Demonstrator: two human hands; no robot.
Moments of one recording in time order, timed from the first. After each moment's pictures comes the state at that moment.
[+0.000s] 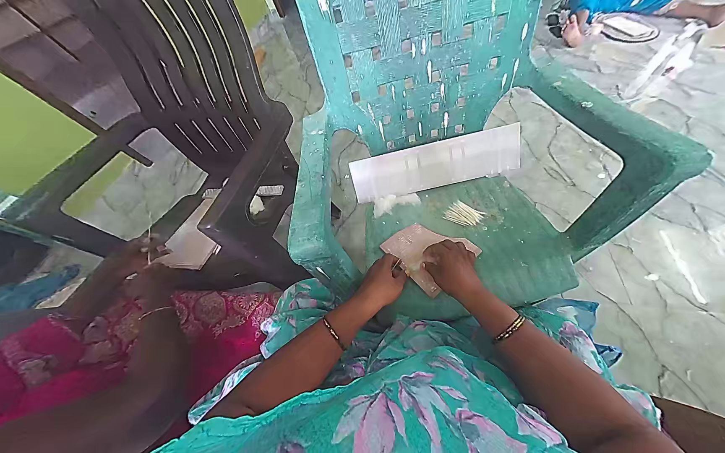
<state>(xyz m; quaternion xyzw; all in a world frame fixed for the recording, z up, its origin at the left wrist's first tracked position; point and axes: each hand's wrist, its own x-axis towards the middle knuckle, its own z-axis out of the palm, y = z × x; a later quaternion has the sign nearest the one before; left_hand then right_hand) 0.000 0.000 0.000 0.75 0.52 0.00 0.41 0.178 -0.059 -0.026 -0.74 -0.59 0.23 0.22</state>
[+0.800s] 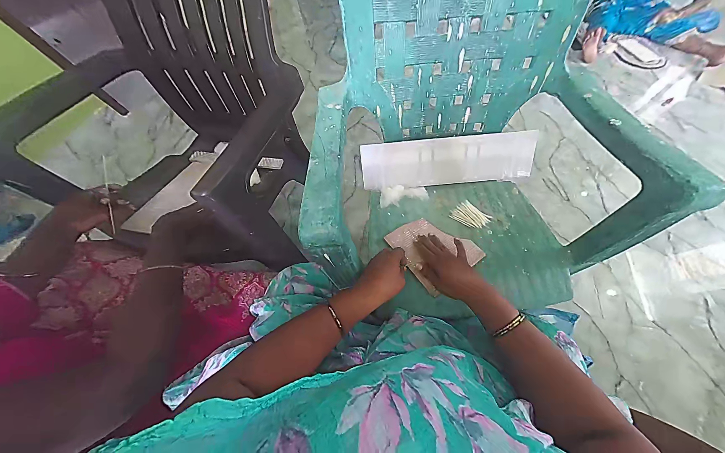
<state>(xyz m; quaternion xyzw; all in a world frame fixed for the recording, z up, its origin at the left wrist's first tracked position) 0.001 0.004 0.003 0.80 0.48 -0.04 0.35 0.183 -0.047 -0.037 -0.64 -0.74 0.20 0.06</state>
